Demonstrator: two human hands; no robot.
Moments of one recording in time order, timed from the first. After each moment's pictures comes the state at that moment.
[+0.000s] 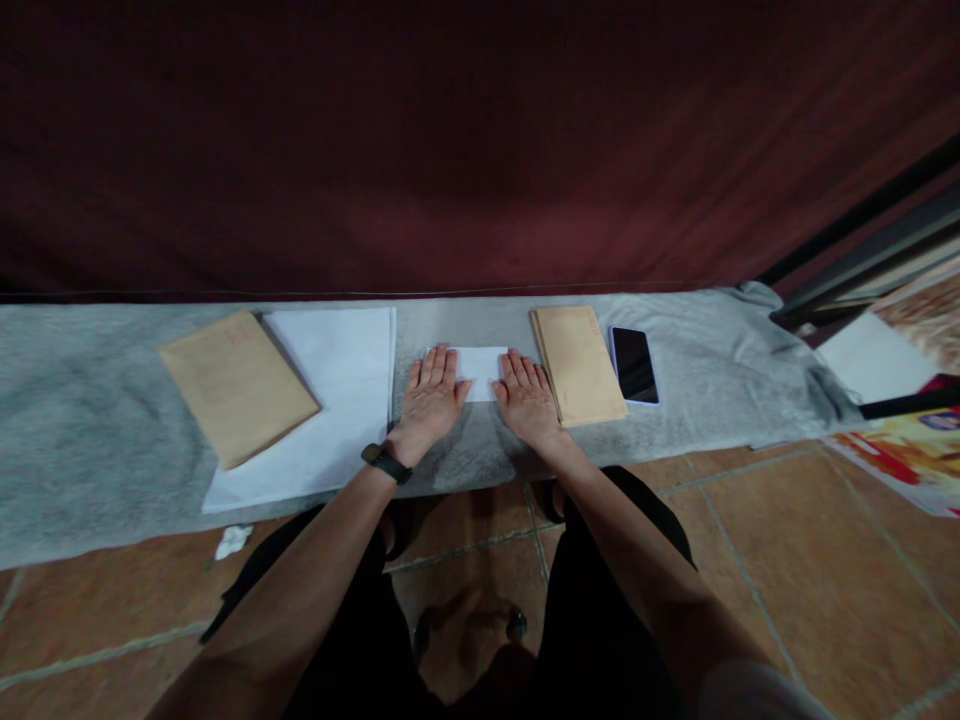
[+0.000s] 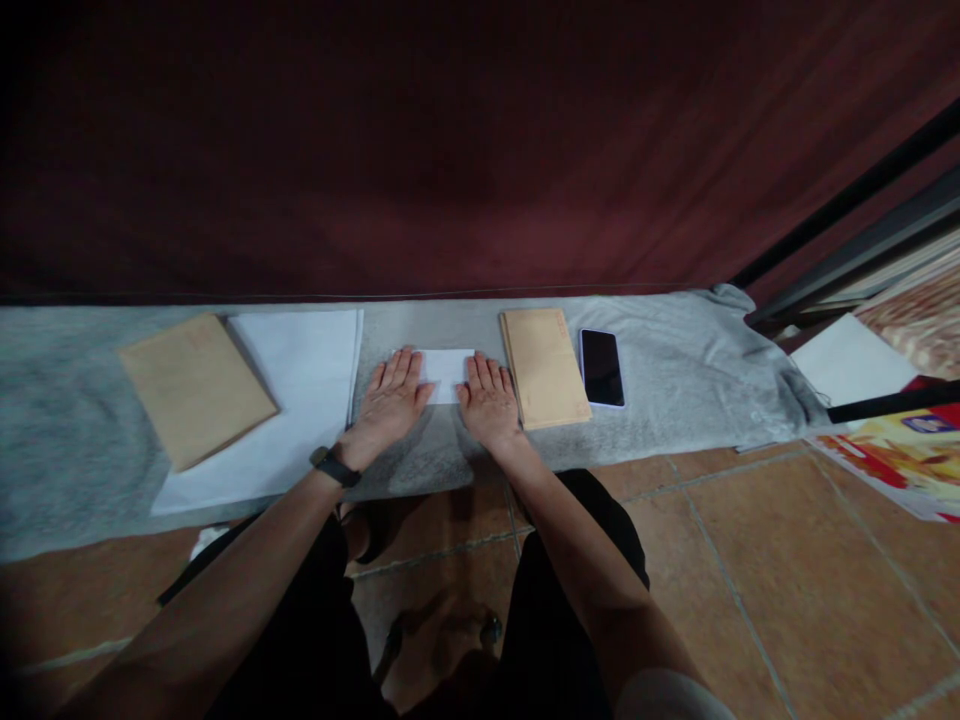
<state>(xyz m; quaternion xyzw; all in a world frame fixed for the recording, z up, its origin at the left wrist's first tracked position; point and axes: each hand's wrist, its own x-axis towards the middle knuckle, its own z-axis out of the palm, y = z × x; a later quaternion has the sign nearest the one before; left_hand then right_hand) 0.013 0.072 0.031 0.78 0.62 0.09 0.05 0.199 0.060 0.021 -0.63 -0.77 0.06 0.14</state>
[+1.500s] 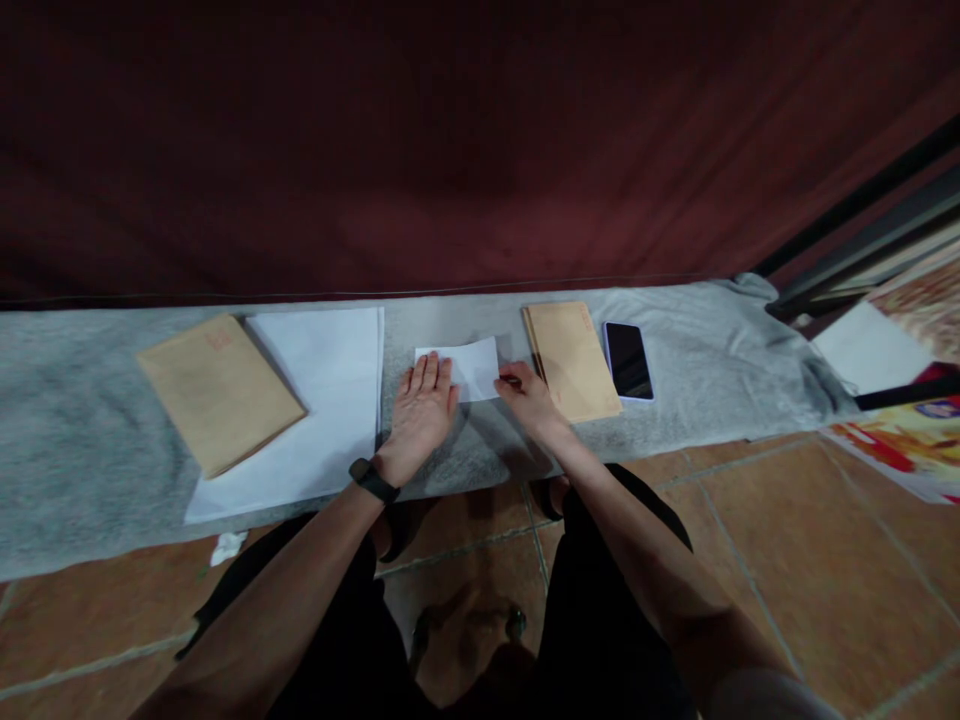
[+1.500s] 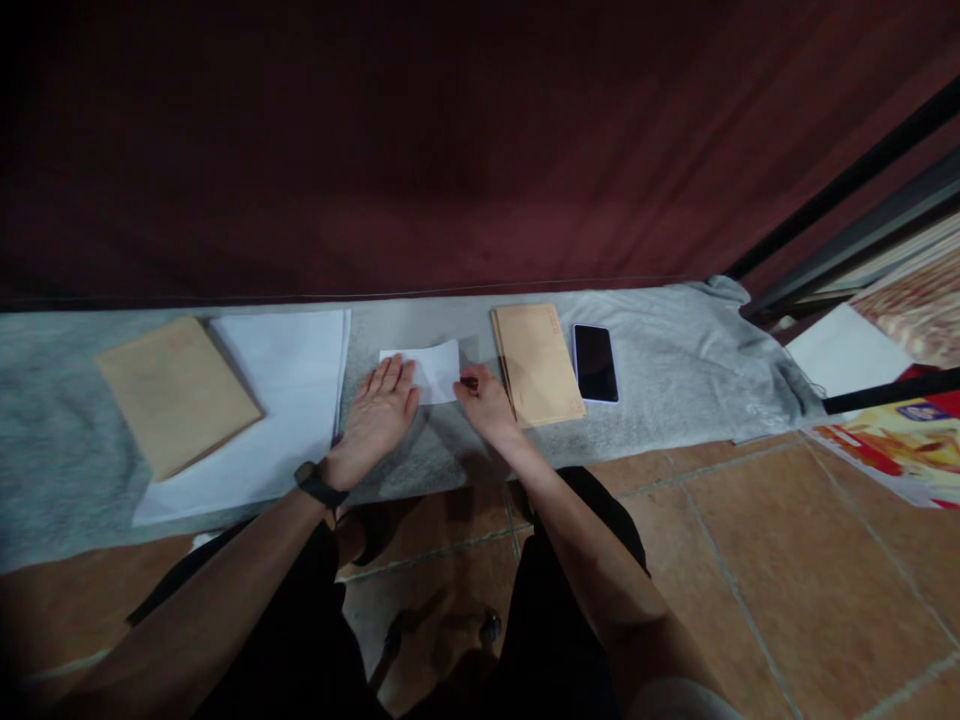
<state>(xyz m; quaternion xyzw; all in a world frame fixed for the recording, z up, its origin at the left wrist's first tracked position) 0.017 0.056 0.041 0.78 0.62 0.09 0.04 0.209 0.069 0.029 -0.61 -0.57 0.39 0.38</state>
